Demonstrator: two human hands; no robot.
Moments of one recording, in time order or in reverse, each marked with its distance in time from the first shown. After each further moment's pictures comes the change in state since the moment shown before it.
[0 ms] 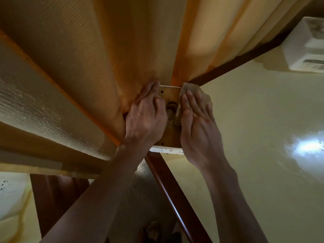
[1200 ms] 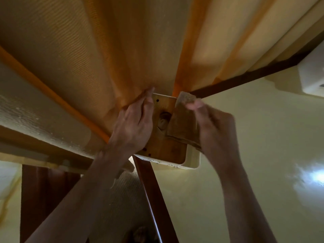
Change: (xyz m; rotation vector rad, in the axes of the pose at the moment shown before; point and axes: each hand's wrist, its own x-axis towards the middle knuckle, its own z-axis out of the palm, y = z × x) left_hand -0.006 0.002 -0.005 0.064 0.068 0.180; right_hand 0.031 0.029 -0.037 0.567 0.061 -0.056
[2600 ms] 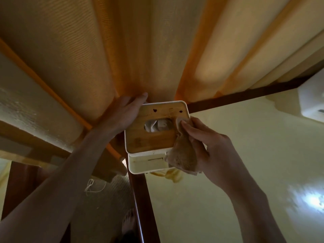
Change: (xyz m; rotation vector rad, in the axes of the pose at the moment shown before) left_hand 0.045 -0.026 -0.014 -0.306 -0.201 -0.632; right_hand 0.011 0.029 -0.030 -0.396 -0.348 -0.326
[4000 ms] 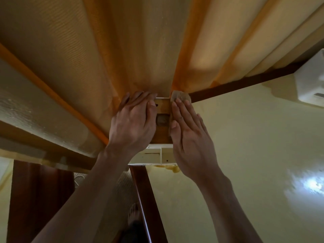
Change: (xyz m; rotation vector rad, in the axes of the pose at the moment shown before) left_hand -0.033 -0.016 0.041 0.553 0.319 0.602; right_hand -0.001 -0.022 0.048 -0.163 0.056 0.114
